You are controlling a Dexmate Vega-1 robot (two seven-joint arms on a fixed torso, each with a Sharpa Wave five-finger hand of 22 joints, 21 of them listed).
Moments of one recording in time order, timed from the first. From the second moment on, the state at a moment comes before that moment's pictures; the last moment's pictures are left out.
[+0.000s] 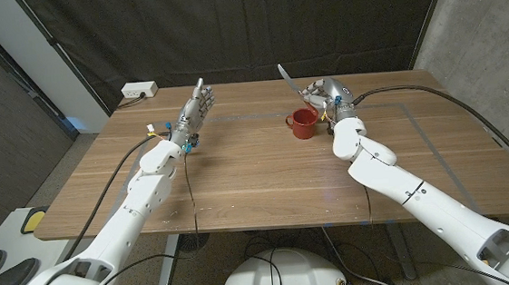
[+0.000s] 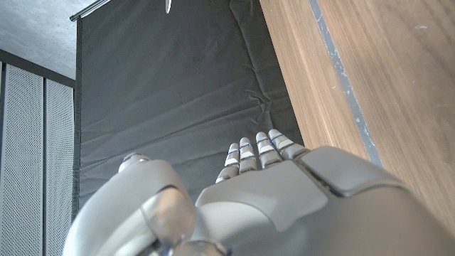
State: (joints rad) left arm 0.82 0.42 0.25 -1.30 -0.56 -0.25 -0.21; left_hand 0.45 0.06 -0.15 0.11 0.26 0.04 0.07 0.20 0.18 0.06 0.02 0.20 0.19 0.04 0.03 0.19 0.18 0.00 -0.02 0.21 0.18; right arm -0.82 -0.51 -0.60 -1.83 -0.35 -0.56 -0.42; right_hand 1.06 0.04 0.30 -0.15 0.17 1.00 -0.19 0.37 0.29 1.11 -0.21 0.43 0.29 0.88 -0.12 0.18 0.18 0.65 0.06 0.21 0.19
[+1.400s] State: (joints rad) left arm 0.85 0.44 0.24 -1.35 -0.55 -0.23 -0.18; left_hand 0.44 0.07 -0.16 0.11 0.26 0.04 0.07 0.20 0.18 0.06 0.02 0.20 0.19 0.04 0.03 0.19 0.18 0.00 -0.01 0.21 0.18; right arm -0.76 -0.40 -0.63 -1.59 -0.31 -0.41 -0.51; right_hand 1.06 0.05 0.30 -0.15 0.17 0.99 -0.20 0.37 0.28 1.09 -0.21 0.41 0.29 0.84 -0.10 0.18 0.18 0.63 0.05 0.21 0.19
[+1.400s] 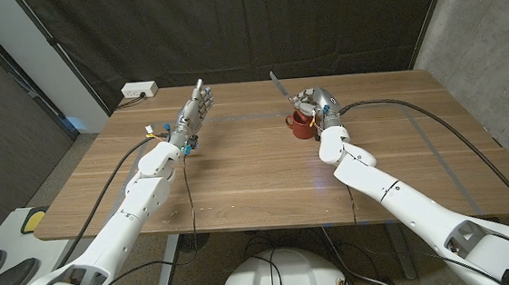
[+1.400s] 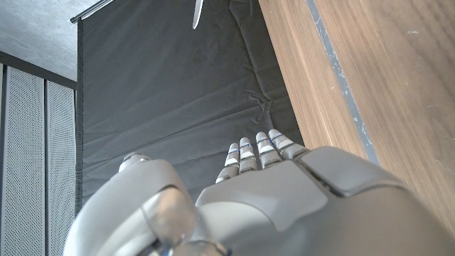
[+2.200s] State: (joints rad) left arm 0.86 0.45 0.24 -1.37 -0.55 -0.23 -0.18; left_hand 0.45 0.06 -0.16 0.10 0.25 0.04 0.07 0.20 0.18 0.06 0.02 0.20 0.19 0.04 0.03 0.19 0.18 0.00 -0.01 0.21 0.18; right arm -0.78 -0.41 -0.64 -1.58 -0.30 -0.42 -0.51; right_hand 1.05 0.07 0.30 -0.14 0.17 0.97 -0.22 0.35 0.27 1.03 -0.21 0.38 0.29 0.82 -0.10 0.18 0.18 0.61 0.07 0.21 0.19
